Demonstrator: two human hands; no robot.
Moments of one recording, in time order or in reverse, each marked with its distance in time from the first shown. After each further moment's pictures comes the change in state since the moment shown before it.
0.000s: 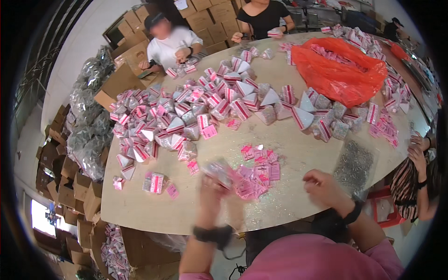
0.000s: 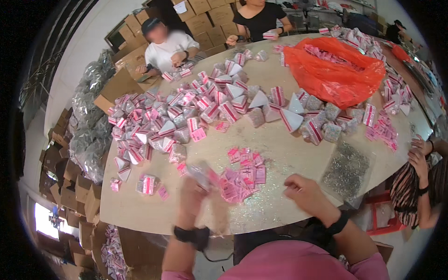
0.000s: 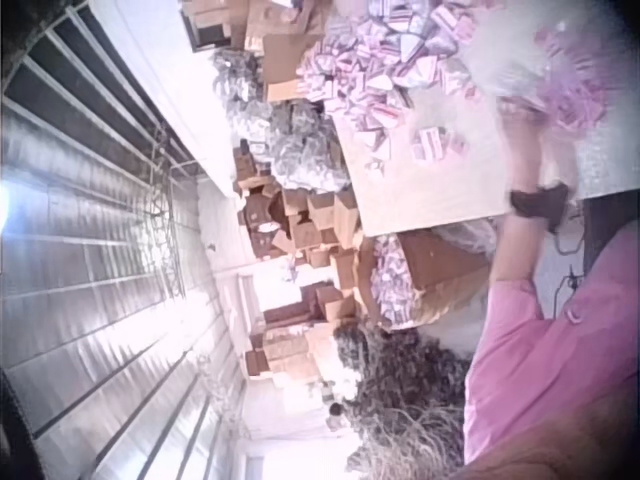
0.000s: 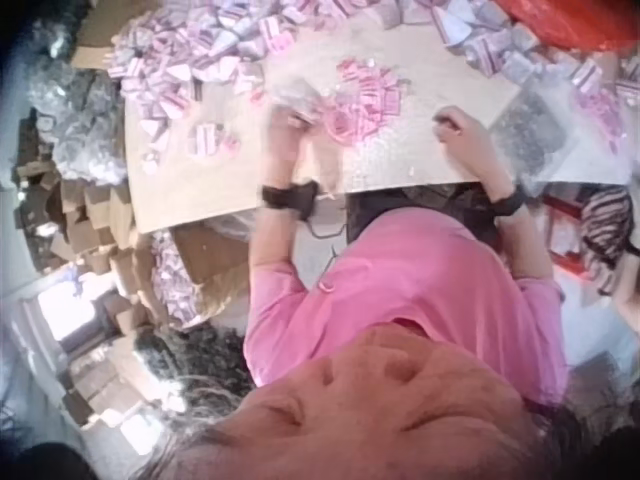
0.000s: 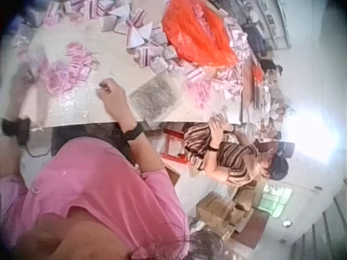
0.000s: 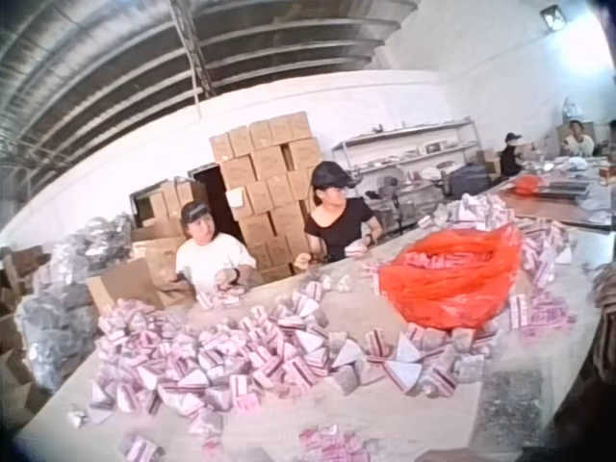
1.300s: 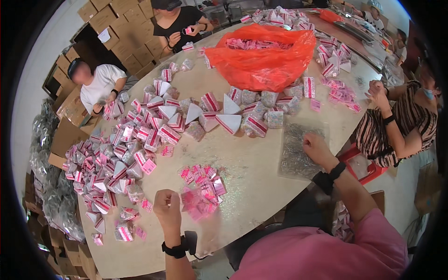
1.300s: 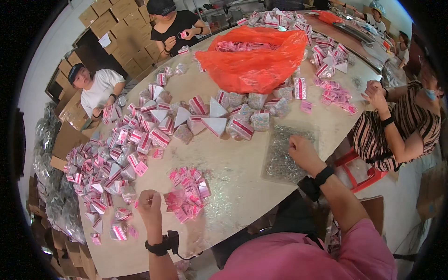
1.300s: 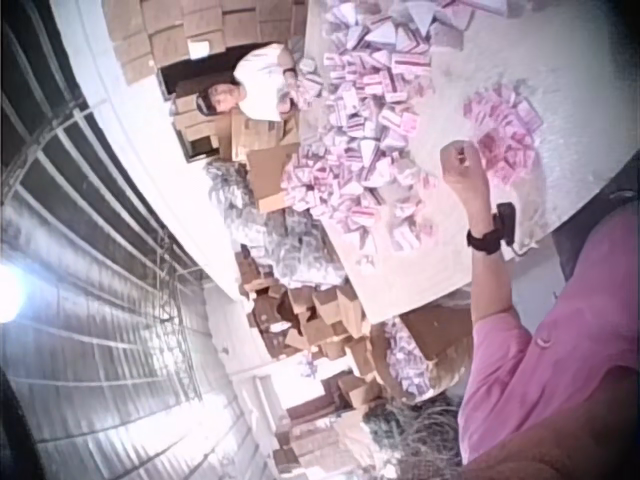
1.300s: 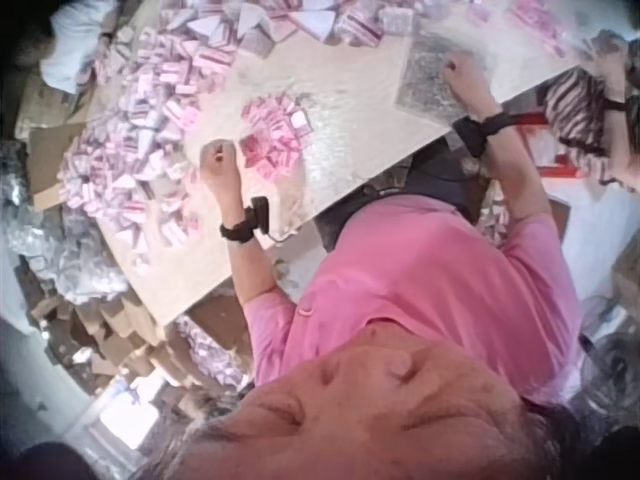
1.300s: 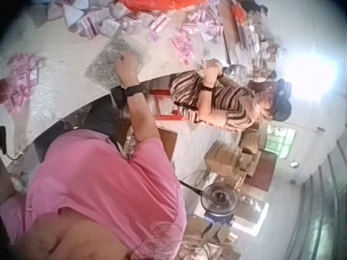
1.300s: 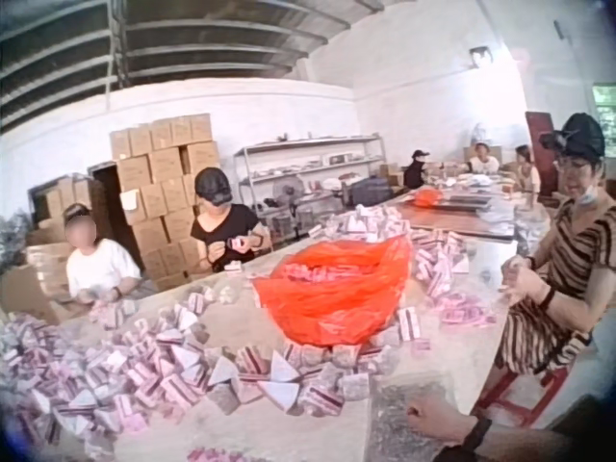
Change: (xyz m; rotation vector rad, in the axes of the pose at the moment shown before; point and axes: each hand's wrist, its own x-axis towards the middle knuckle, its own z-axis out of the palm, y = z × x) left_hand 0.031 0.009 0.076 0.932 -0.047 0.561; right_hand -0.023 0.129 -0.147 -0.558 0.536 0.094
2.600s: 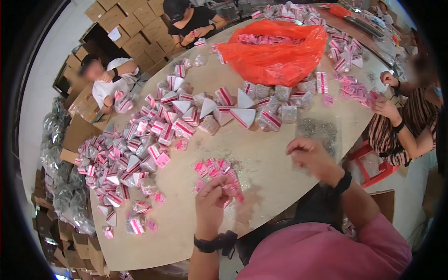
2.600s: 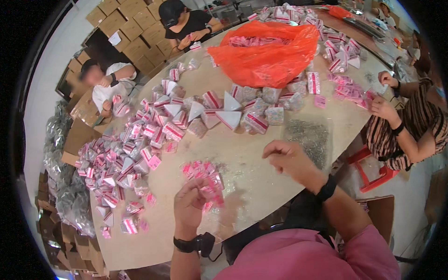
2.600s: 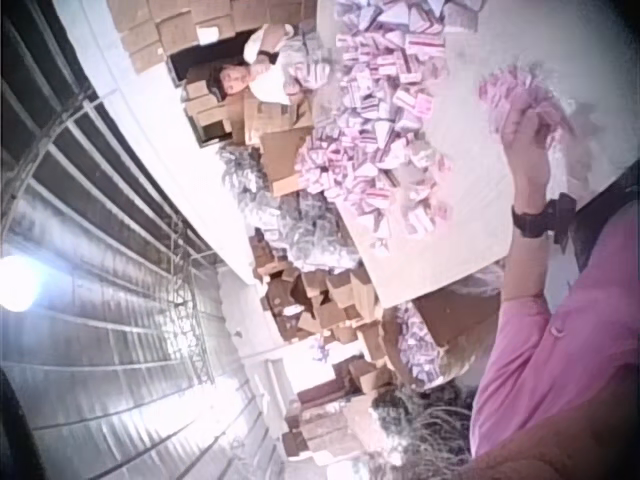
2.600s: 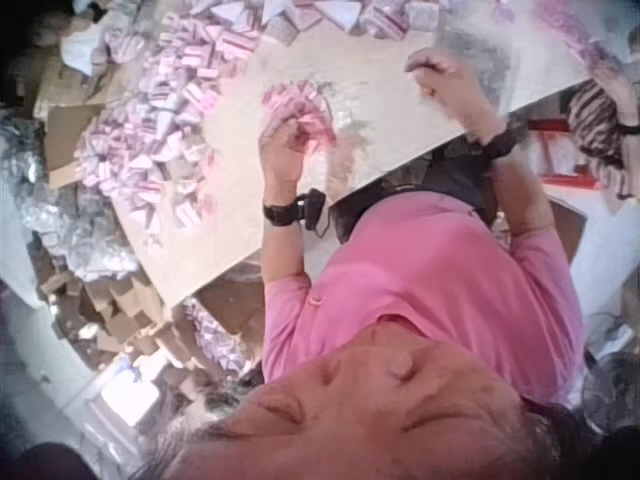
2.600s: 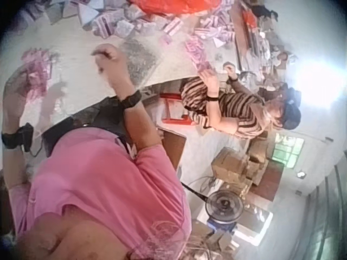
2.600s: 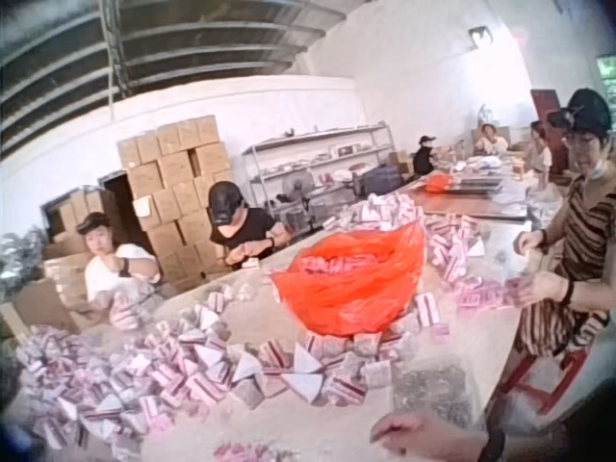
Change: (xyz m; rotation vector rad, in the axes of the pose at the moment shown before) left_hand -0.029 0.040 0.043 -1.019 -0.387 -0.518; right_hand -0.020 -0.121 -0.001 0.926 -0.292 0.185
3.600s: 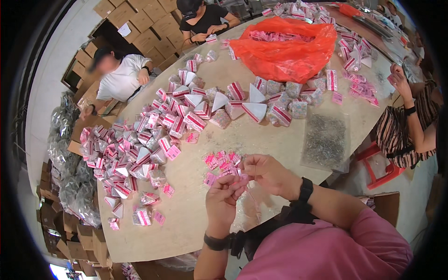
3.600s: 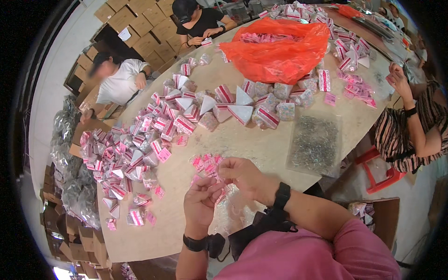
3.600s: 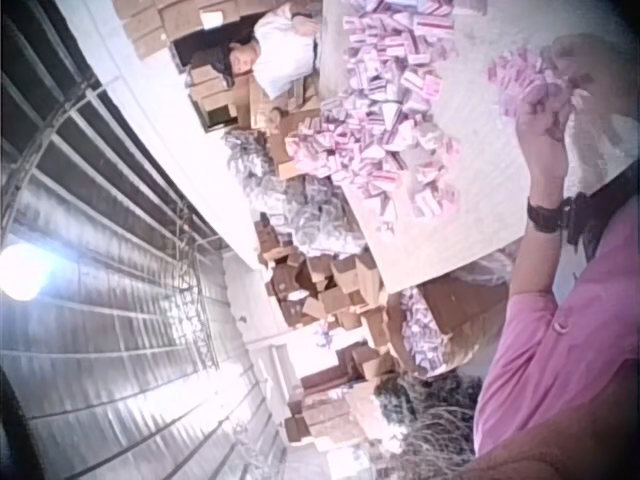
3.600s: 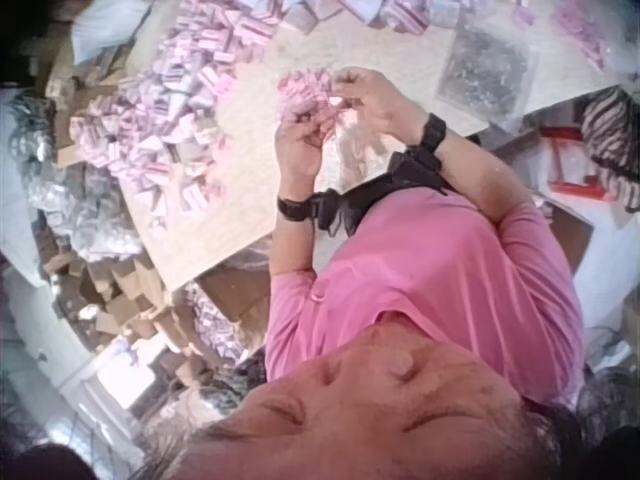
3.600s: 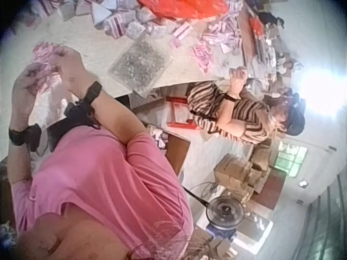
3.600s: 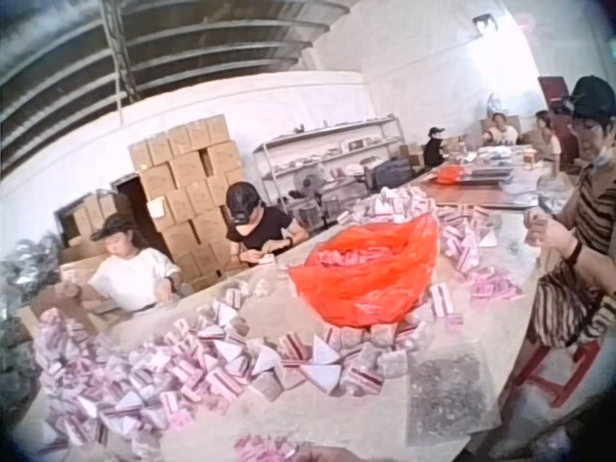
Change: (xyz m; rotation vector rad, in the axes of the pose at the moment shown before) left_hand -0.015 -0.004 0.002 -0.212 0.042 -0.030; right_hand 0.025 0.030 0.132 0.770 -0.325 0.212
